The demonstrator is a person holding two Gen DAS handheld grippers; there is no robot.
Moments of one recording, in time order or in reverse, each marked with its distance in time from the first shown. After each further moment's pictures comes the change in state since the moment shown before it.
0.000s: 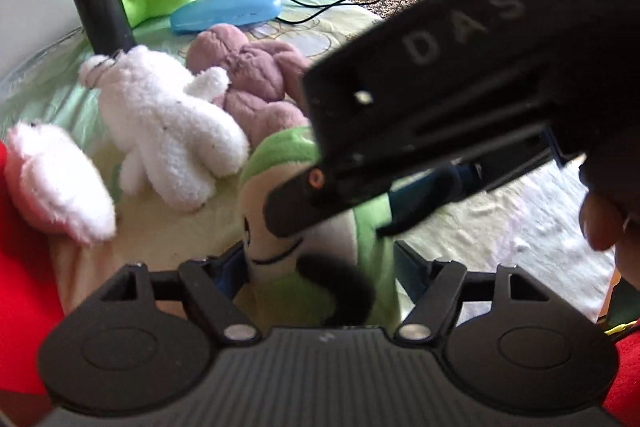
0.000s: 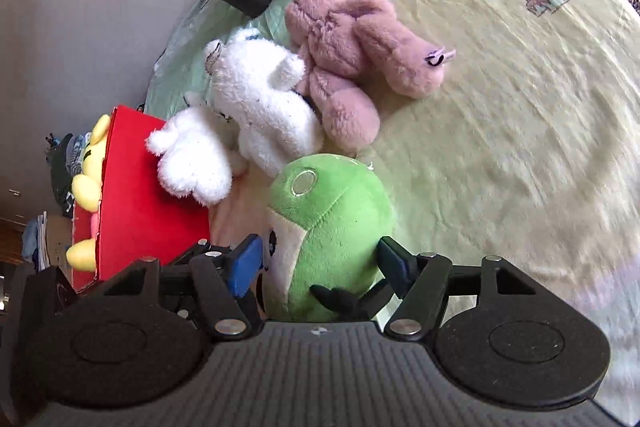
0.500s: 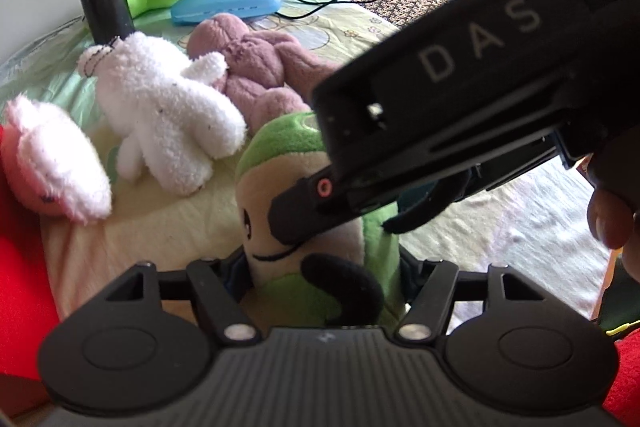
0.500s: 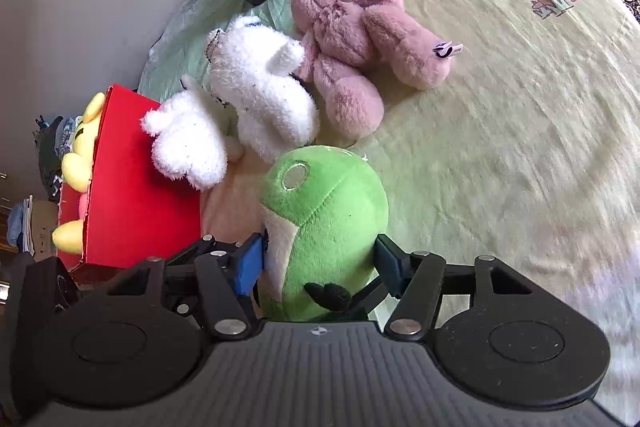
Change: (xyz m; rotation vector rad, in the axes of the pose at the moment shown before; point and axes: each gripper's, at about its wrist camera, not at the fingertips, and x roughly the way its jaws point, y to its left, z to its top) left arm 0.000 0.006 -0.012 -0.033 -0.006 -0.044; right arm 0.002 0.010 -0.012 -0.032 0.021 -0.037
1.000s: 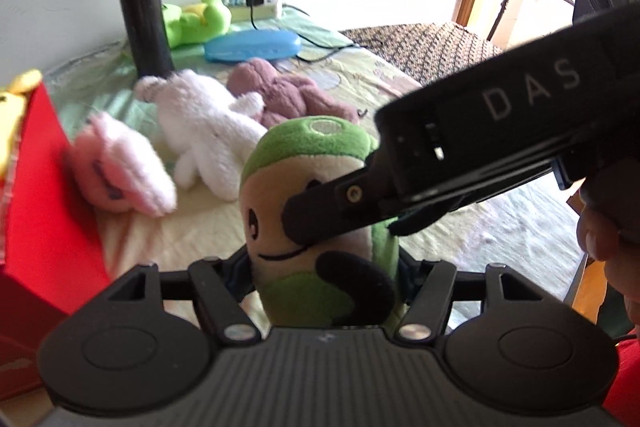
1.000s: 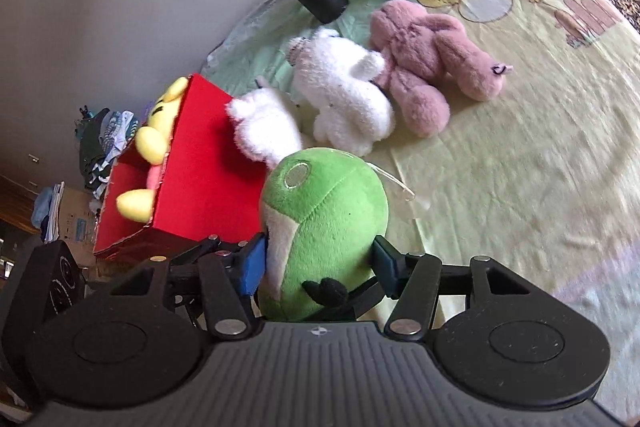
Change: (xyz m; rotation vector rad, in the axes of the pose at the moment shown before) left arm -0.076 0.007 -0.015 -0.013 -0.126 0.044; right arm -0.034 0.043 -0.032 -0.107 -0.106 0.105
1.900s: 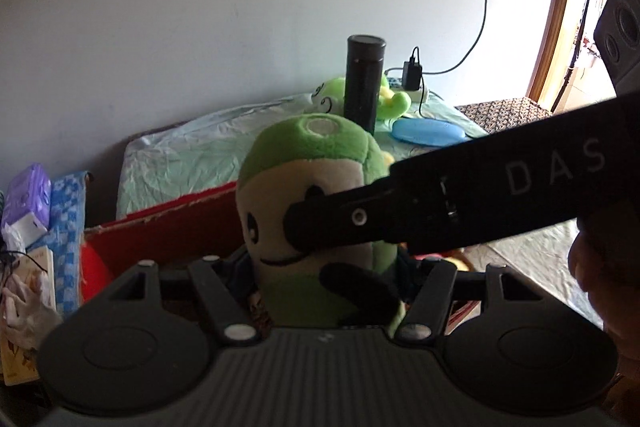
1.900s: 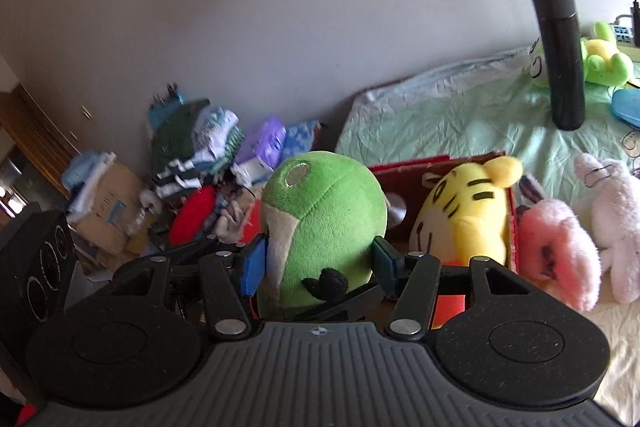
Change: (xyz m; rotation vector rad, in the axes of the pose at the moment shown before) left arm -0.129 0.240 0.007 -0.096 -0.115 0.136; right arm 0.102 0.241 0.029 -0.306 -0.112 0.078
